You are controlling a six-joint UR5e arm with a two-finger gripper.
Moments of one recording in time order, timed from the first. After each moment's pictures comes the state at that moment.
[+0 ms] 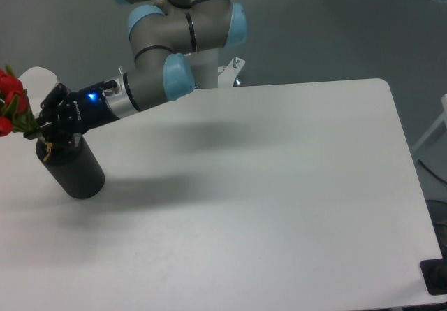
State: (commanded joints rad) arm 2.23 -1.75 -2.07 -0.96 0.28 1.53
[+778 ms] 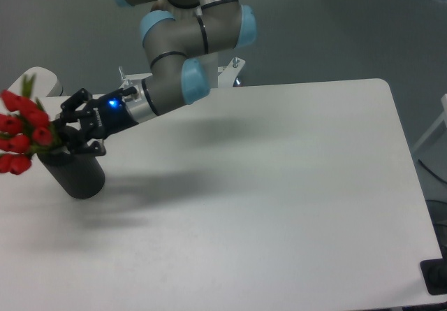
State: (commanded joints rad) arm 2.35 -1.75 -2.11 -0.96 0.28 1.55
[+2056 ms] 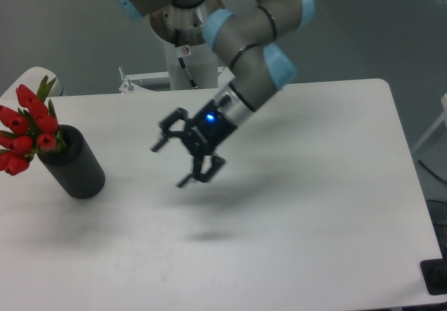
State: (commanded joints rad) arm 2.64 -1.86 -1.87 -0.97 0.76 1.53
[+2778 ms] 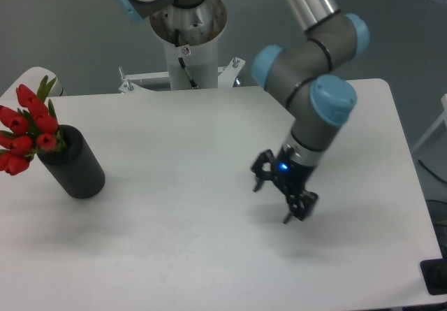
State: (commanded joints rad) arm 2.63 -2.11 -1.49 -0.99 1.28 1.54
